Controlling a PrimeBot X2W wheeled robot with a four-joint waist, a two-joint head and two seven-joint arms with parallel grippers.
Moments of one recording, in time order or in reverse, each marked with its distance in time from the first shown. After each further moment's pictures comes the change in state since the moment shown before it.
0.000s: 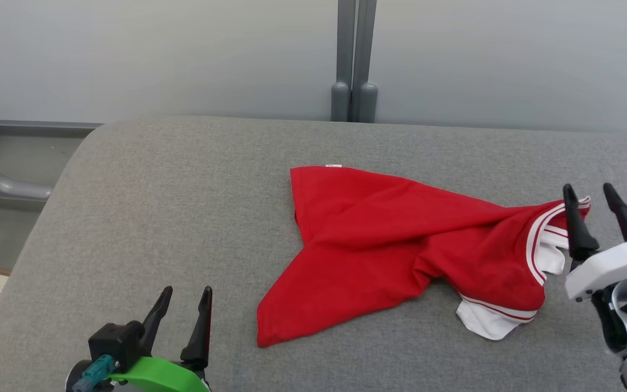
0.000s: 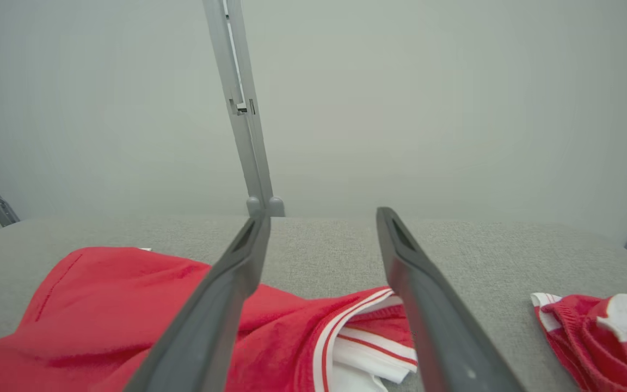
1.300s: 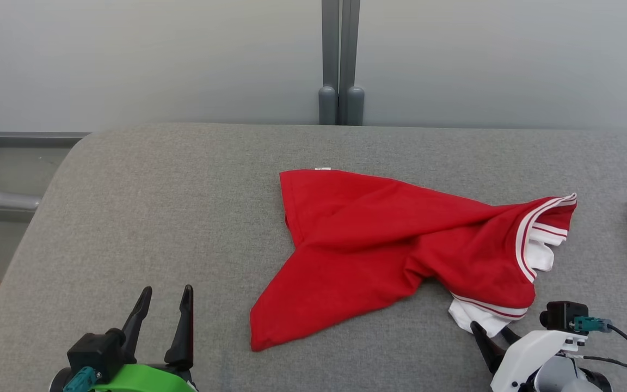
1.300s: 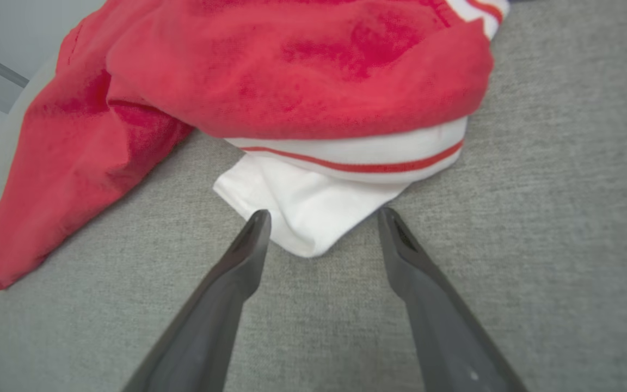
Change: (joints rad) left arm 0.054 -0.025 0.104 -0.033 0.054 -0.013 -0.032; right arm 0.180 0.167 0.148 0.091 0.227 0.000 0.329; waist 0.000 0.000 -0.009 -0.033
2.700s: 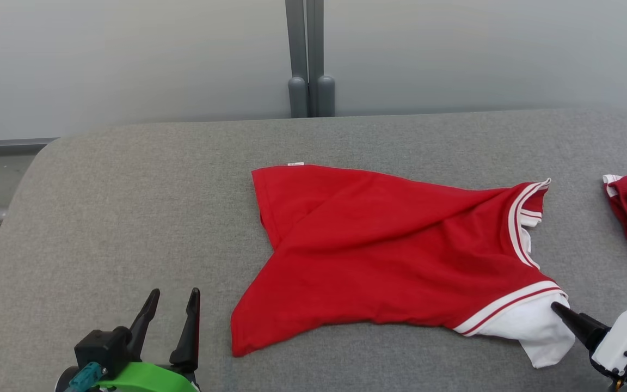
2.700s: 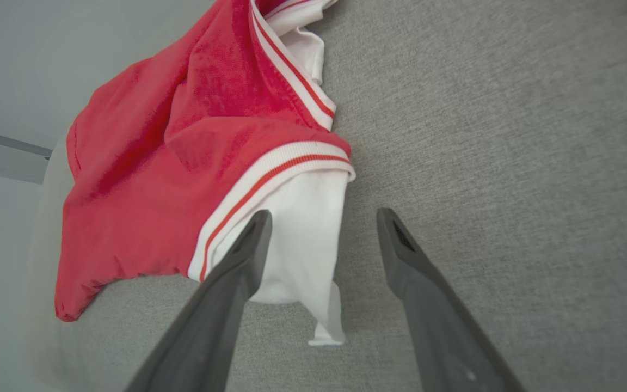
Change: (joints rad) left arm -0.014 0.011 -0.031 0.017 -0.026 -0.006 0.024; right arm 0.109 -0.251 -0.194 -0.297 0.329 0.000 0.366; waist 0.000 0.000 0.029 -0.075
